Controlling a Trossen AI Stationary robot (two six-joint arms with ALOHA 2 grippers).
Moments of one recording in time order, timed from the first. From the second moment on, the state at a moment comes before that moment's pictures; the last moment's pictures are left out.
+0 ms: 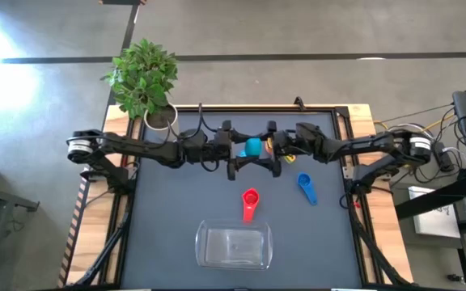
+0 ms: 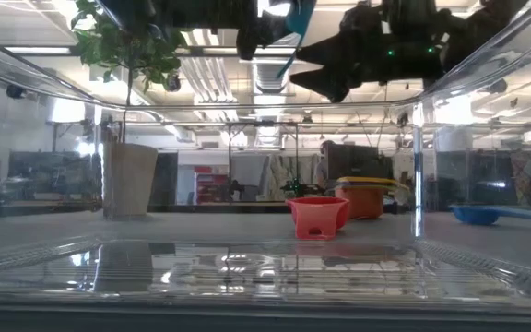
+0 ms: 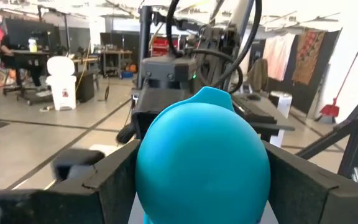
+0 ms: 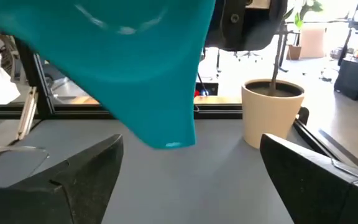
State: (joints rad) left arm 0.08 1.58 0.99 0.68 -0.01 -0.06; right arm -0.28 1.39 0.63 0.74 -0.35 -0.02
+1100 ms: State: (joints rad) left arm 0.08 1.62 0.99 0.72 -0.02 -0.12; right arm -0.25 1.43 0.70 0.66 -0.39 -0.04
